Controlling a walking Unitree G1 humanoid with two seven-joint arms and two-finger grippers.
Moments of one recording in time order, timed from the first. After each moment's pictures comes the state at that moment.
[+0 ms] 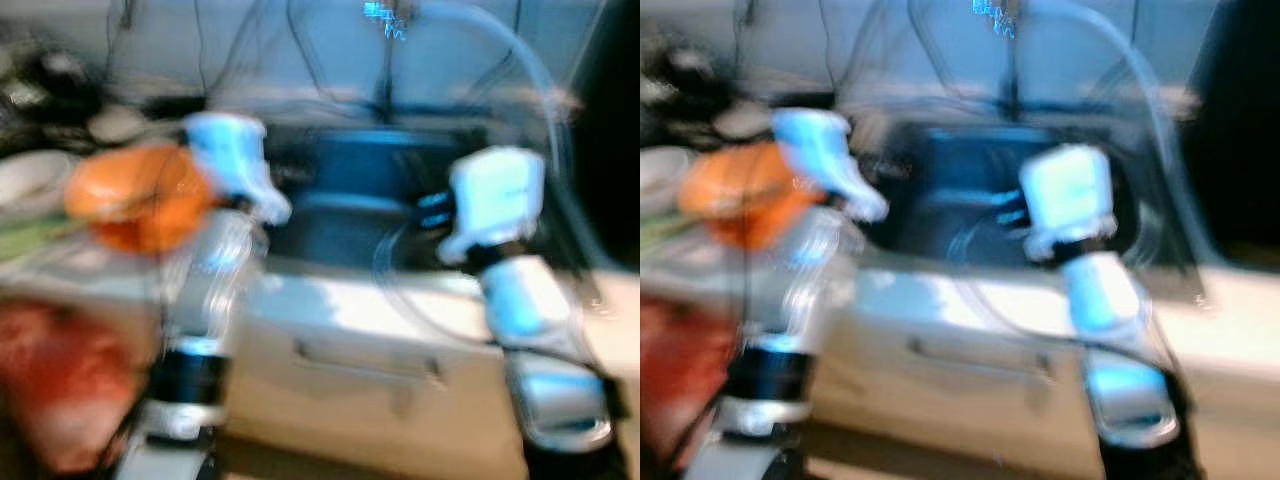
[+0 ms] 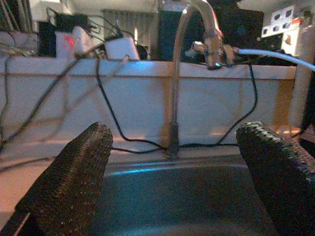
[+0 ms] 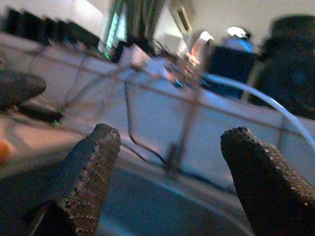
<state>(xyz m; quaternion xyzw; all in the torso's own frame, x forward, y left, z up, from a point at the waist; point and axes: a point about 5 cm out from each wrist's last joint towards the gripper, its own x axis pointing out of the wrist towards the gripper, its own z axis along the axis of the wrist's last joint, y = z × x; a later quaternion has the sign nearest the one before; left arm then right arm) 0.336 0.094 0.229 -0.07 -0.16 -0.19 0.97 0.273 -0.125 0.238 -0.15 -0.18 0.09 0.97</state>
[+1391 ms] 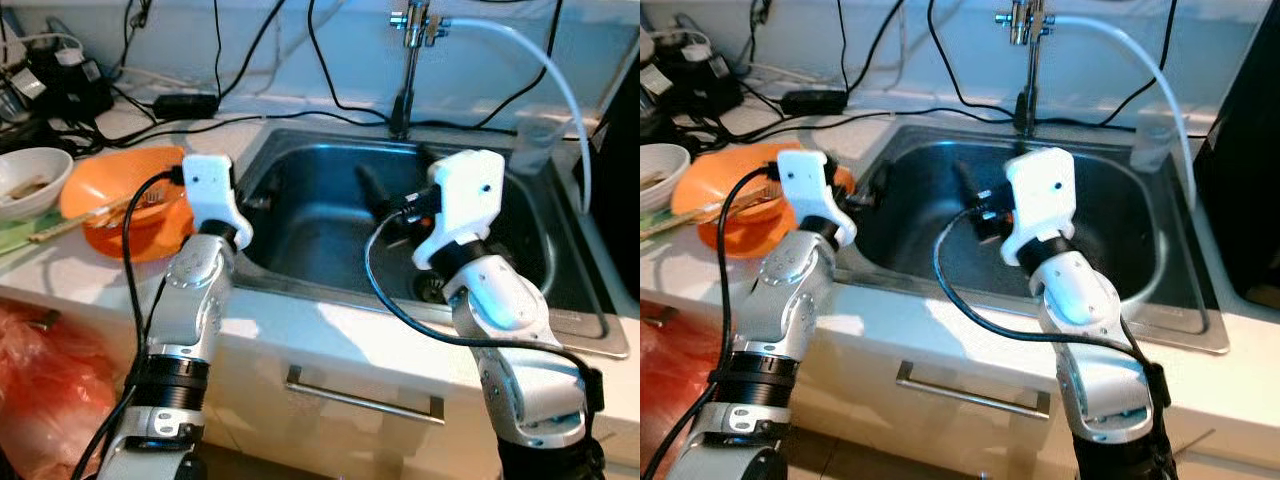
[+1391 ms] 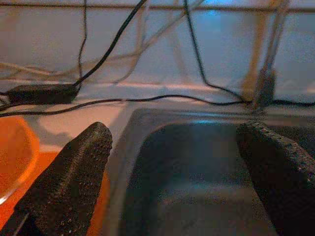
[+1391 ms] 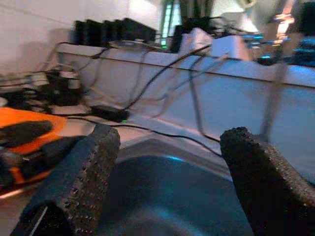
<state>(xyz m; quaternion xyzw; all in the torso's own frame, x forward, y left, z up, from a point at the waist) 0.348 0.145 0.178 -0.03 -0.06 -0.07 1.00 0.273 -0.093 0.231 -0.04 -0.13 0.21 0.97</state>
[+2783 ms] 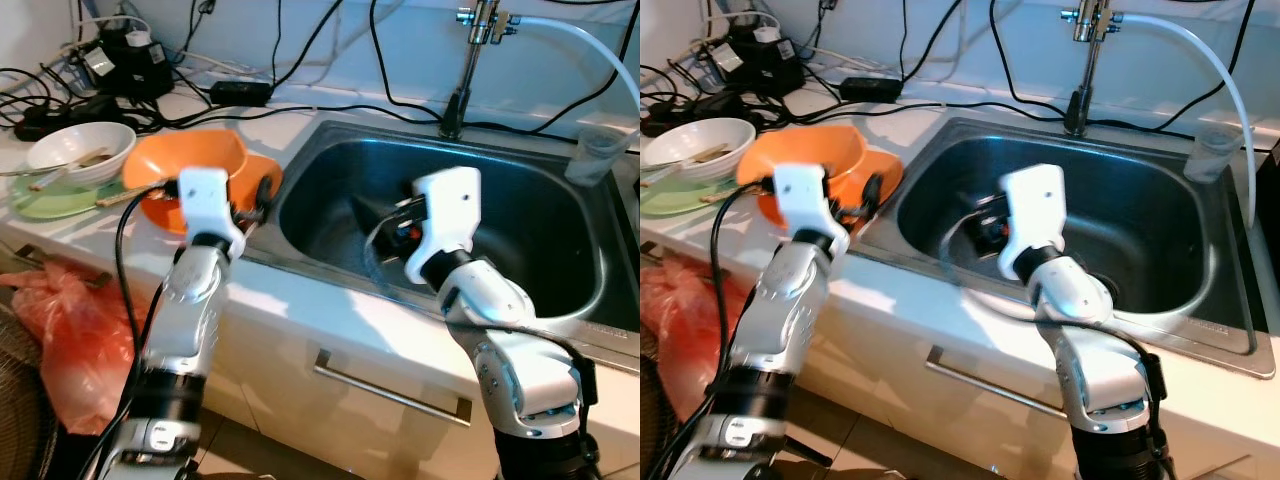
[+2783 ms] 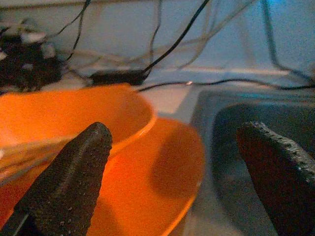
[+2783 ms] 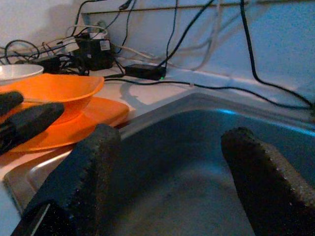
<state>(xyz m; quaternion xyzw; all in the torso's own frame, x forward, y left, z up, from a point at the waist) 0.339 0.158 0.160 -0.01 -0.05 -0.03 1.00 0.283 -0.098 0.204 0.01 -0.02 0.19 0.98</state>
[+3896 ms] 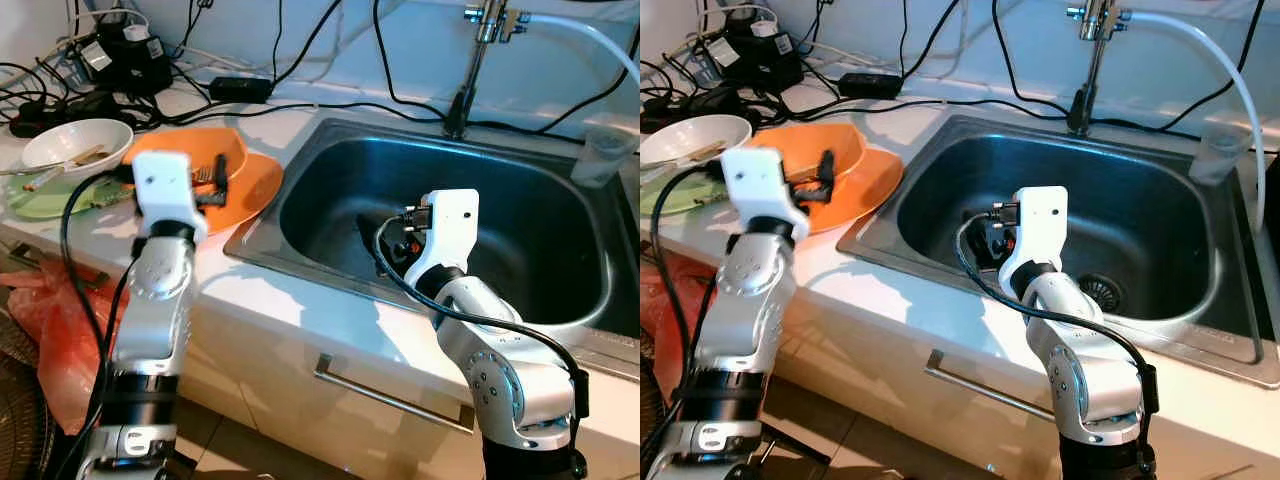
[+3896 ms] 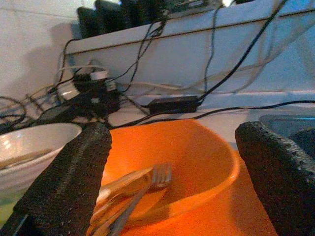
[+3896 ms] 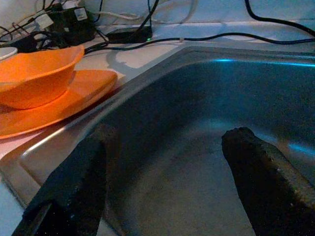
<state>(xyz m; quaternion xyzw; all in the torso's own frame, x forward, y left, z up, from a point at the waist) 0.332 0.186 0.190 0.06 -0.11 0.05 0.99 0.277 -0.095 0.186 0.07 0.06 0.15 0.98</state>
